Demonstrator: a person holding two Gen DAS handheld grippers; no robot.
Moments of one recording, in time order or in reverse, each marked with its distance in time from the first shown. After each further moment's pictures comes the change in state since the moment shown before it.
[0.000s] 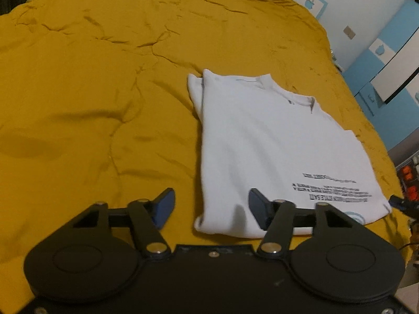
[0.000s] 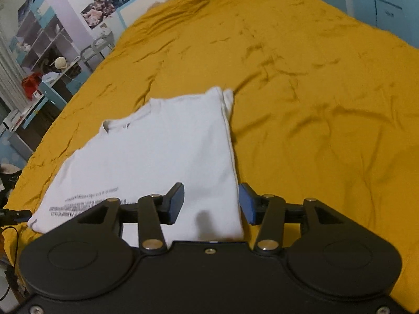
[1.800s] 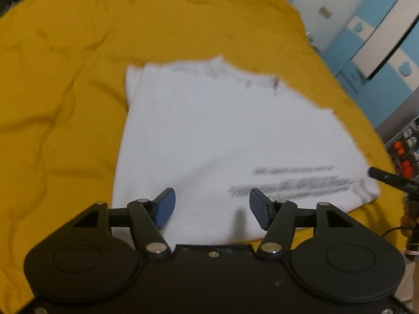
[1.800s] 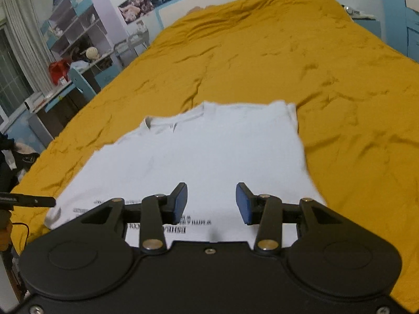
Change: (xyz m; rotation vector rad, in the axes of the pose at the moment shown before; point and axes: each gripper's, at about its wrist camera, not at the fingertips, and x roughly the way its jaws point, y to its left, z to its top) left arm 0.033 -0.068 -0.008 0.100 0.051 -0.024; right arm 0.018 0.068 -0.010 -0.123 -0.031 0.090
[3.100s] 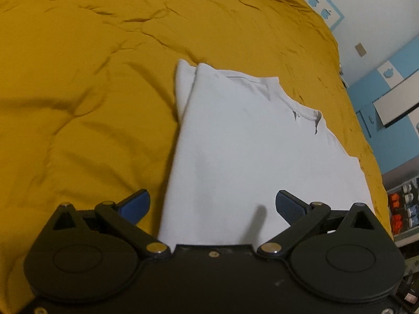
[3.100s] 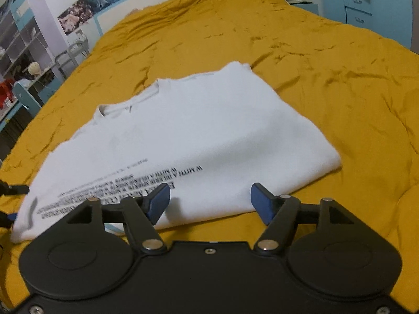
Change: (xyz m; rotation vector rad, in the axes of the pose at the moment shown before) left arm 0.037 0.065 0.038 -0.246 -0.015 -0.034; right arm 0.019 0.033 -0.055 0.144 -0.048 -0.272
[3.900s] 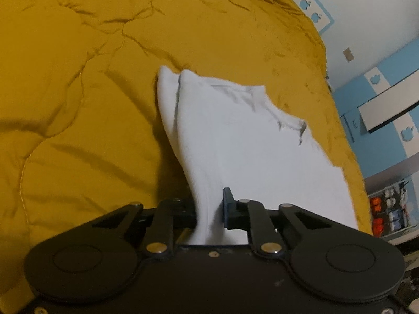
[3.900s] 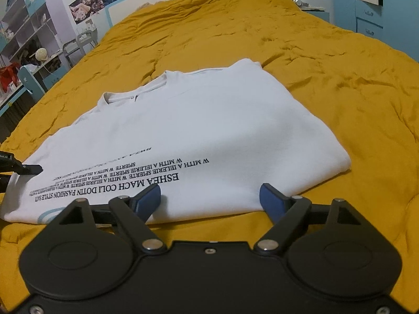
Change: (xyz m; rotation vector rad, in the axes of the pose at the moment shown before) left arm 0.001 -0.001 0.021 -0.042 0.010 -0.094; right arm -0.003 0.011 -0.010 -0.056 -0.001 0.014
